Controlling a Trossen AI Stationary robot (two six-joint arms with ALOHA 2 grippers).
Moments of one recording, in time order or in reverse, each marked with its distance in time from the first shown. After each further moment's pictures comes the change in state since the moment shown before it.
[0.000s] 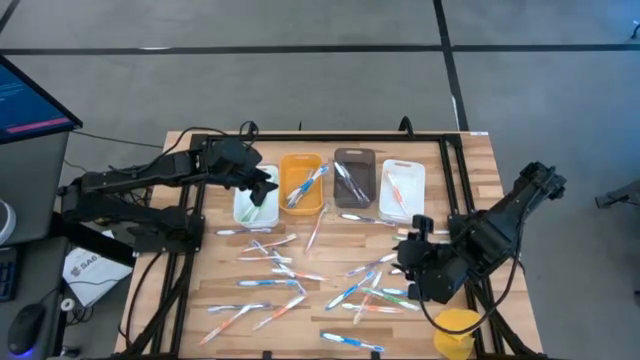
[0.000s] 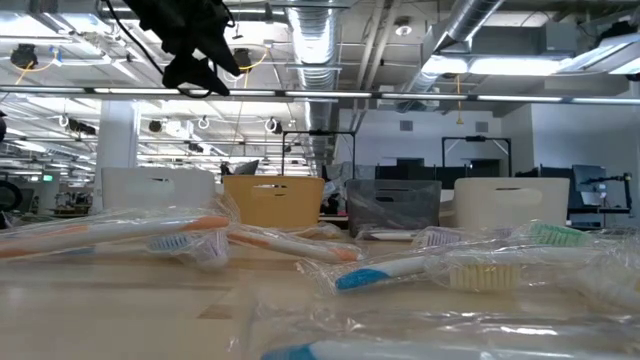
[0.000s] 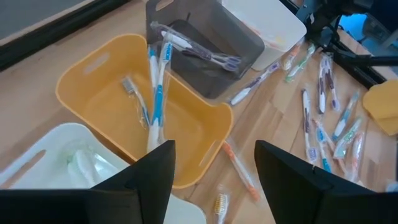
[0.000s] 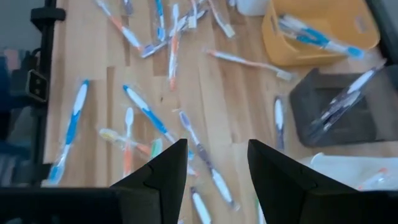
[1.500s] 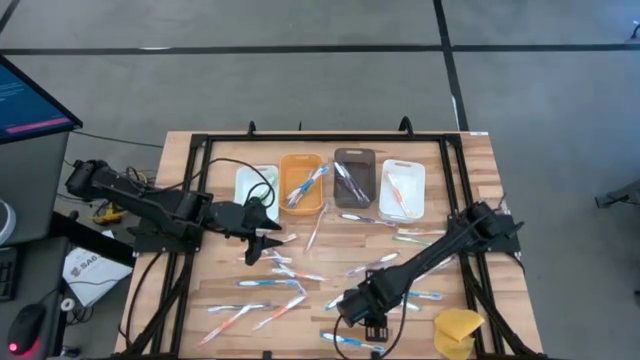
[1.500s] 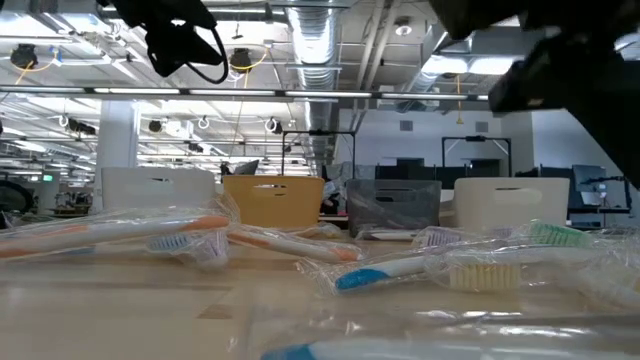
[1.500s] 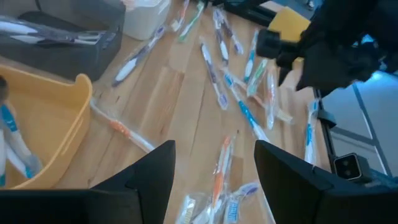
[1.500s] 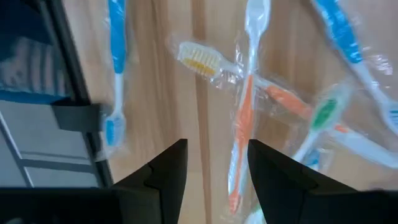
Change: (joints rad) left arm -0.549 0.000 -0.179 0.301 -0.191 -0.023; right arm -0.142 0.617 0.063 0.219 -0.727 -0.071
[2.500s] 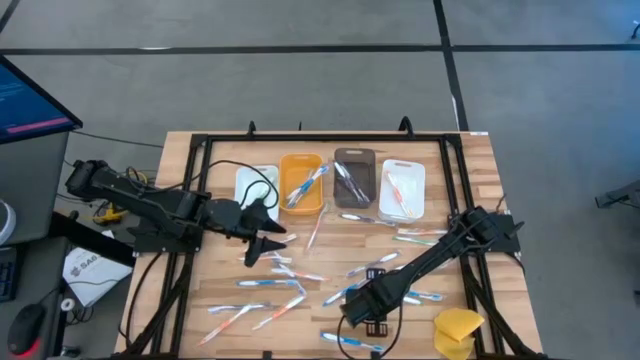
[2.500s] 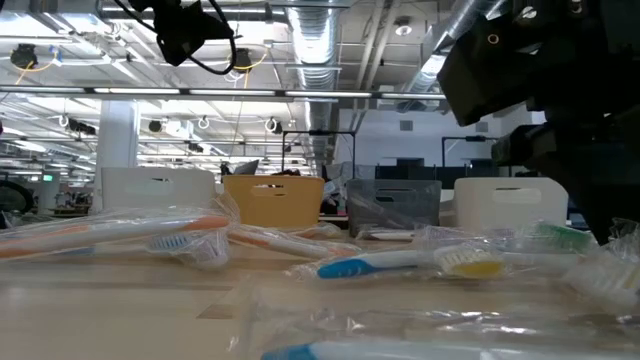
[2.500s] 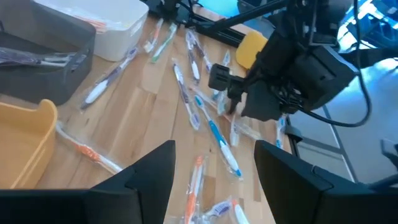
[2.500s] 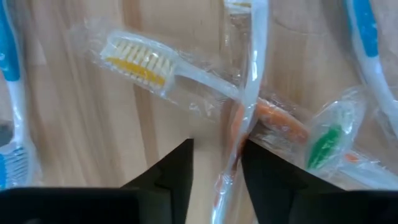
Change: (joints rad) left arm 0.001 0.000 0.000 0.110 0.067 0.002; right arm 0.009 0.060 -0.150 0.138 0.113 -0.006
